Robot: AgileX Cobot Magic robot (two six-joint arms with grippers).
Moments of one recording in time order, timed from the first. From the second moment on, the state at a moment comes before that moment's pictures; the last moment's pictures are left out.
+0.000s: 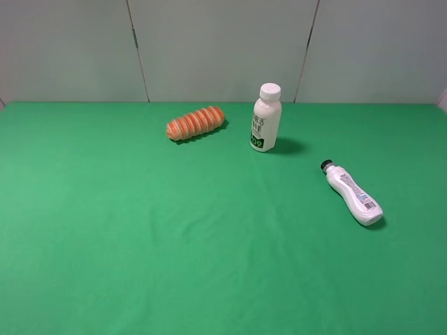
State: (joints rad) left arm 0.14 0.00 -0.49 -0.01 1.05 -0.03; right arm -0.01 0.00 -0.49 0.02 1.03 0.05
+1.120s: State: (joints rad) left arm 0.14 0.00 -0.49 -0.01 1.05 -0.03; right arm -0.05 -0.01 -0.49 0.03 1.03 0.05
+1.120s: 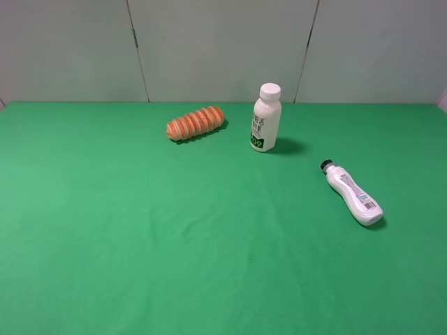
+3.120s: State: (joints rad) left arm 0.14 0.00 -0.49 -0.01 1.05 -0.03; right arm -0.05 -0.01 -0.49 0.03 1.03 0.05
